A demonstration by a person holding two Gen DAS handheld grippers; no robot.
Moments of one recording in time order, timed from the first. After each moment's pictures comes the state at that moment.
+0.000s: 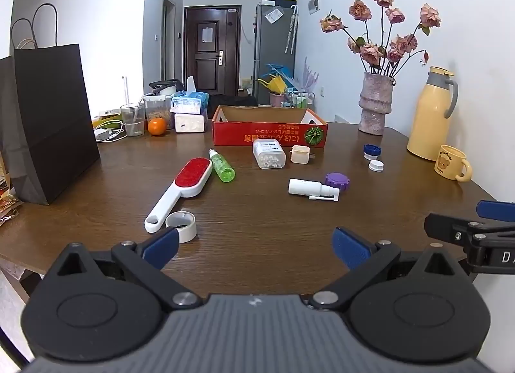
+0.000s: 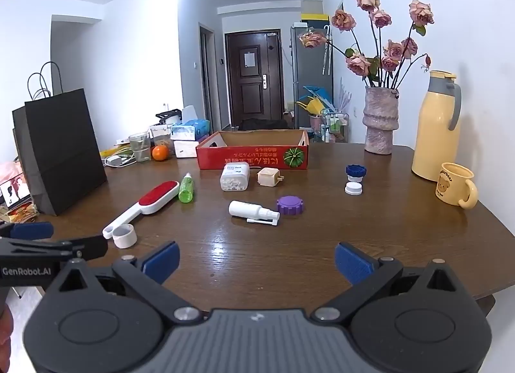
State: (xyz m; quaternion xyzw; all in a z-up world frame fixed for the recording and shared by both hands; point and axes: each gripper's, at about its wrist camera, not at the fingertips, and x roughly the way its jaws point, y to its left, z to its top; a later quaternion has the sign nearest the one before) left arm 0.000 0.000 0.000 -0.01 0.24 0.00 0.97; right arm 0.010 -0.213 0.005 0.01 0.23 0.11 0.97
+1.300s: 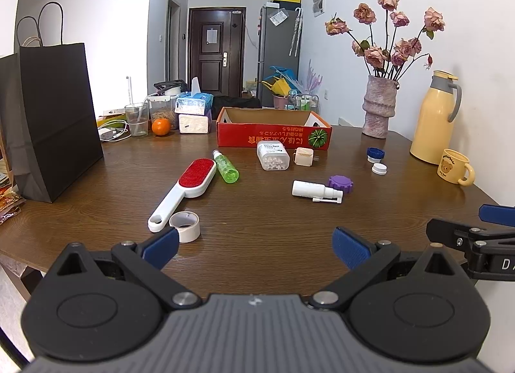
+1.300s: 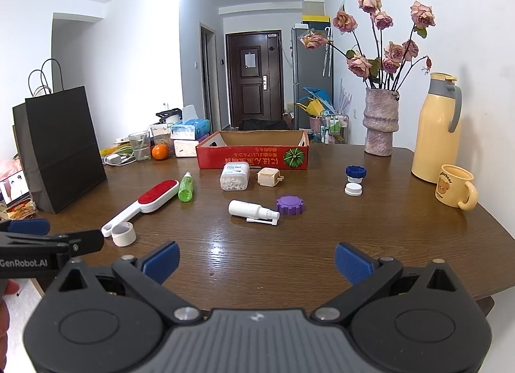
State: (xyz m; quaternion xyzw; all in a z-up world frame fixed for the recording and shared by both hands) left arm -0.001 0.008 0.003 -0.02 0.24 0.00 0.97; right arm 0.010 -0.211 0.005 0.01 0.24 0.10 0.97
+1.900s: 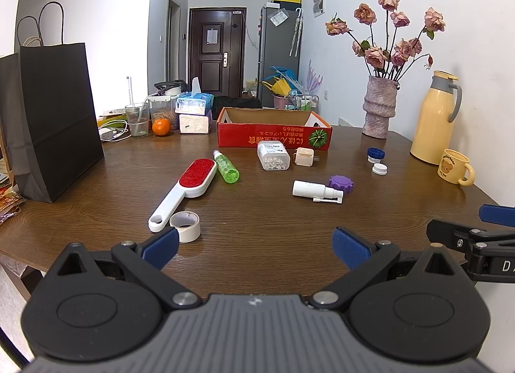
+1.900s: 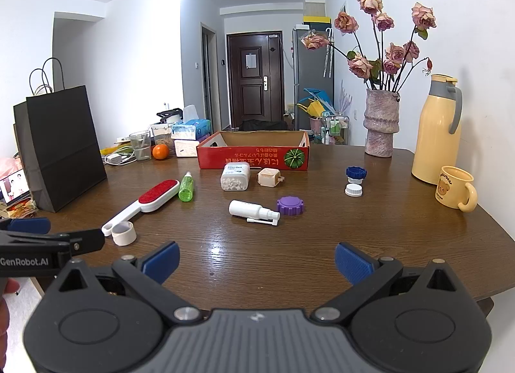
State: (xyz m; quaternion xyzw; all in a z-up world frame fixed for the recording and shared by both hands) left arm -0.001 0.007 0.002 -0.02 0.24 0.00 0.97; right arm 0.009 -0.211 0.006 0.01 0.24 0.10 0.97
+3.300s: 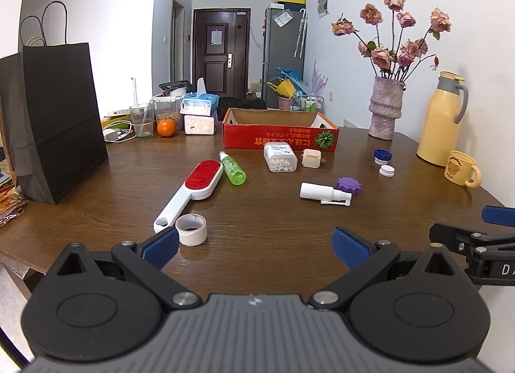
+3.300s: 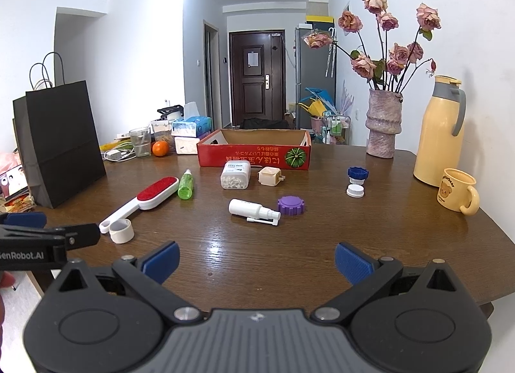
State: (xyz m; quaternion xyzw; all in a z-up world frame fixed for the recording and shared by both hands) left arm 0.008 0.014 0.002 -0.02 0.24 0.01 0.97; right arm 0.016 -0.206 0.004 0.00 0.24 0.11 0.96
